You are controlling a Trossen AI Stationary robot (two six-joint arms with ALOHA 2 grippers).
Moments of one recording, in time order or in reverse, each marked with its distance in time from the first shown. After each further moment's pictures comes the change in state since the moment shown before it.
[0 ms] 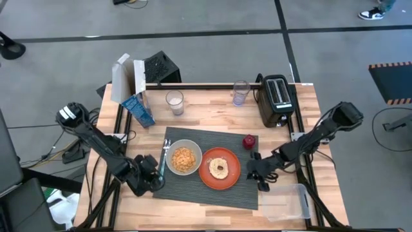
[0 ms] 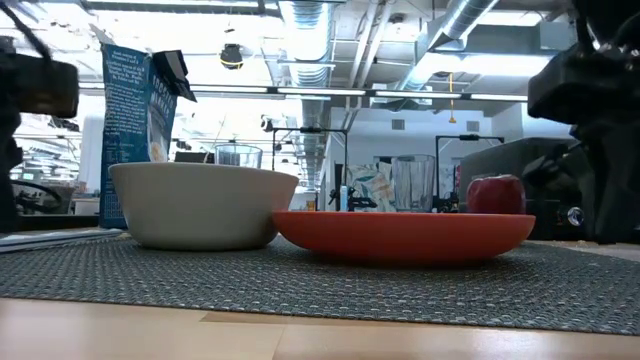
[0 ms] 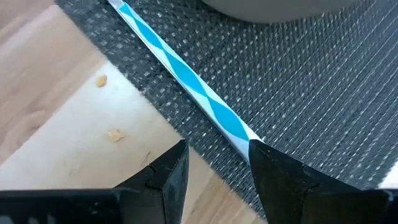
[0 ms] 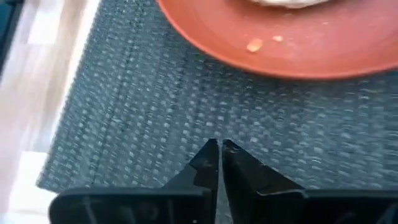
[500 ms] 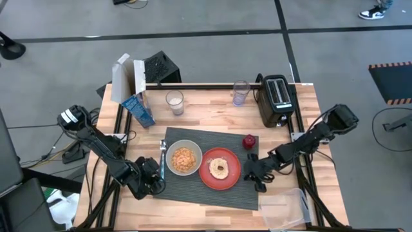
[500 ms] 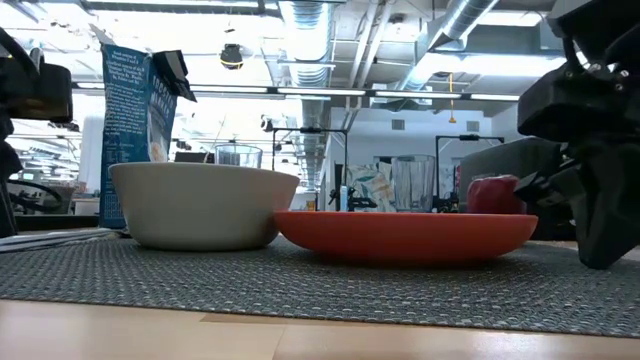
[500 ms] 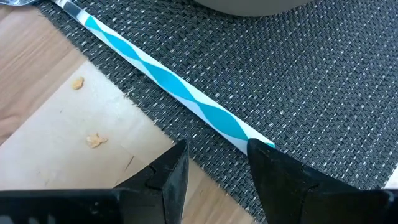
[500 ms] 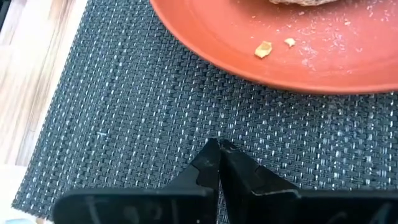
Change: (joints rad) left arm -0.028 0.077 0.002 0.058 -0.001 0.019; right arm -0.048 0.100 0.000 0.054 -0.009 -0.038
